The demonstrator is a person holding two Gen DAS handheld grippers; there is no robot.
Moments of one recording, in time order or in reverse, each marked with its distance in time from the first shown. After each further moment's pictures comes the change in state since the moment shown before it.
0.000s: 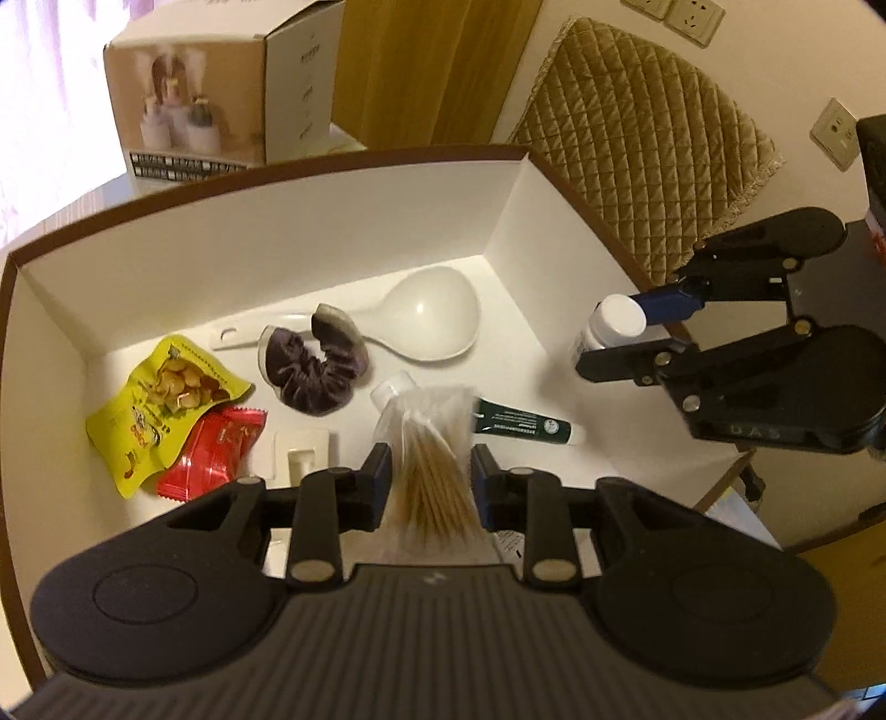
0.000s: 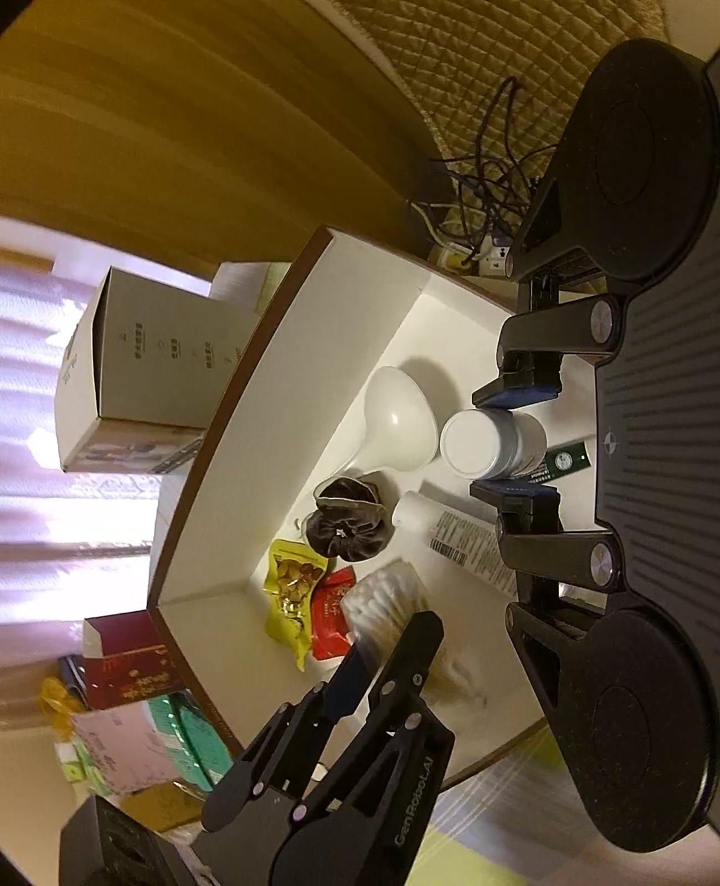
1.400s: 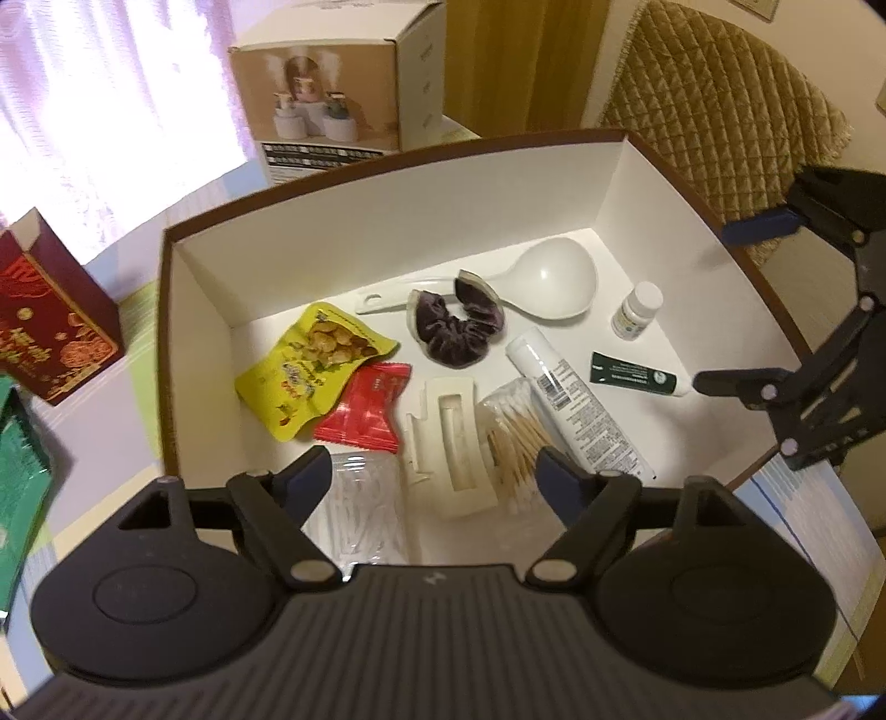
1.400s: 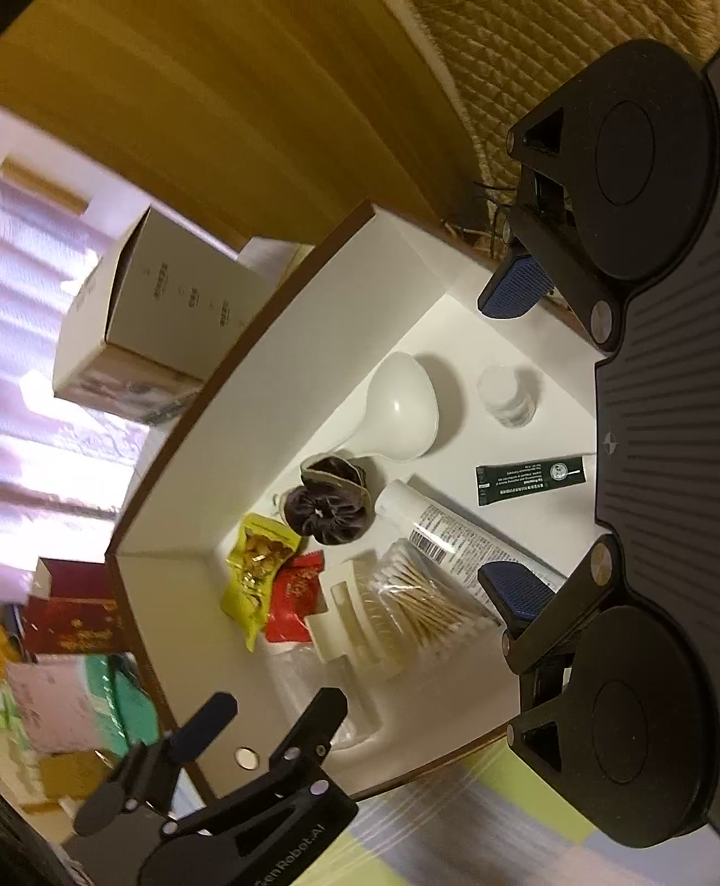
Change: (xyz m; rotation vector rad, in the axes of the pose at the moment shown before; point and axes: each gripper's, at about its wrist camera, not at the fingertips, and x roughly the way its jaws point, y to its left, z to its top) left arm -0.042 0.016 -0.016 0.018 0.024 0.272; right arm 0.001 0.032 0.001 -0.147 0.022 -0.058
